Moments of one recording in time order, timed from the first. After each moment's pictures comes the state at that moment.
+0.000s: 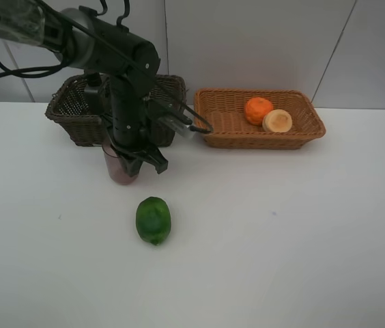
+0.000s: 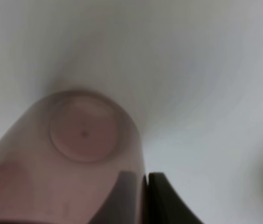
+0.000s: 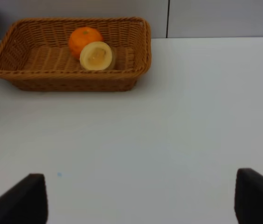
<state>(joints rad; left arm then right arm) -0.57 2.18 -1.53 0.19 0.98 0.04 0.05 0.00 -0.52 -0.06 1.06 0.06</state>
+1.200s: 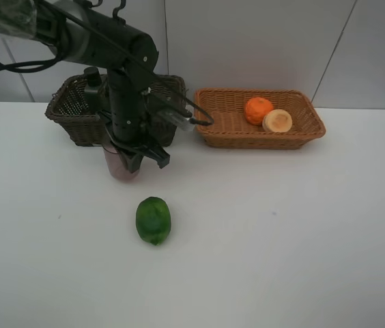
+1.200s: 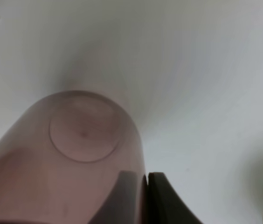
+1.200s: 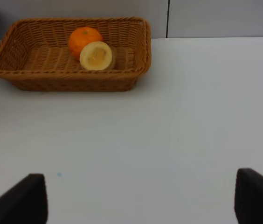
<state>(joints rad) -0.57 2.16 -1.53 0.18 0.98 -0.01 0.05 0.00 -0.52 -0.06 1.06 0.06</state>
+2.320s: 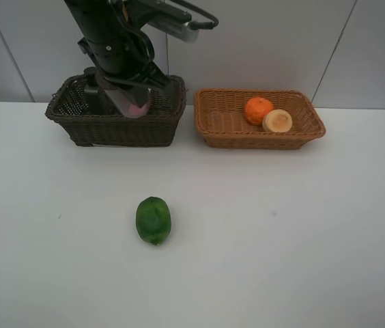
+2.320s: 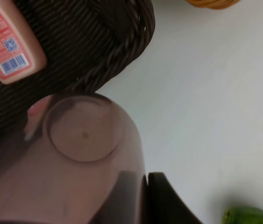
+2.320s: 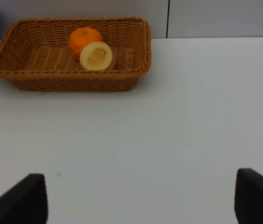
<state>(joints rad) -0.57 1.86 -1.53 0.15 0.87 -0.01 0.05 0.00 -0.52 -0.06 1.06 0.06</state>
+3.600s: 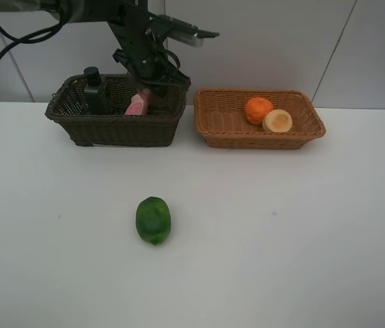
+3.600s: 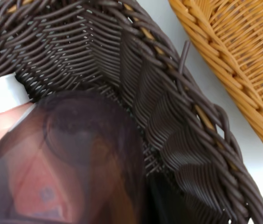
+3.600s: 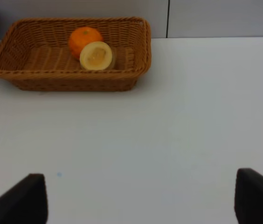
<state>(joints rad) -0.47 2.27 -1.93 0.13 0.73 0.00 0.05 0.00 -0.52 -0.06 1.06 0.06</state>
